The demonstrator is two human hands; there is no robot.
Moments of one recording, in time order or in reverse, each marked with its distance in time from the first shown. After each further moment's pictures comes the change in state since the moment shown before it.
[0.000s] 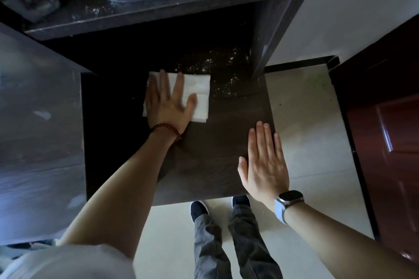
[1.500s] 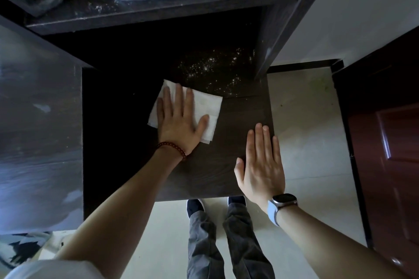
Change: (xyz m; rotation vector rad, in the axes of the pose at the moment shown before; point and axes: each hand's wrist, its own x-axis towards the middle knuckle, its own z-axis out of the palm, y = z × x) left_hand -0.041 0.013 0.006 0.048 -0.055 0.132; right_hand 0.001 -0.001 -0.003 0.038 -0.012 0.013
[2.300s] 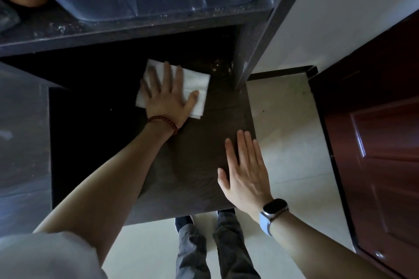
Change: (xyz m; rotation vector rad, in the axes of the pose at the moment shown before) left_hand 0.077 0.014 -0.019 -0.041 0.052 -0.011; right_hand 0.011 0.002 -0.010 0.021 -0.028 -0.067
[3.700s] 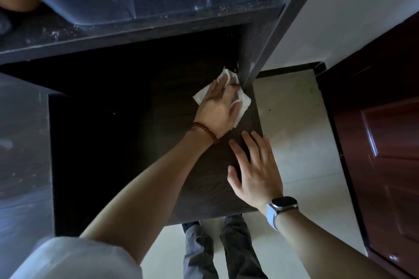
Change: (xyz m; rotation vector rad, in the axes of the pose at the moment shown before) left_hand -0.016 0.070 -0.004 -0.415 -0.002 0.362; right_hand 0.011 0.014 0.004 0.145 0.153 -0.056
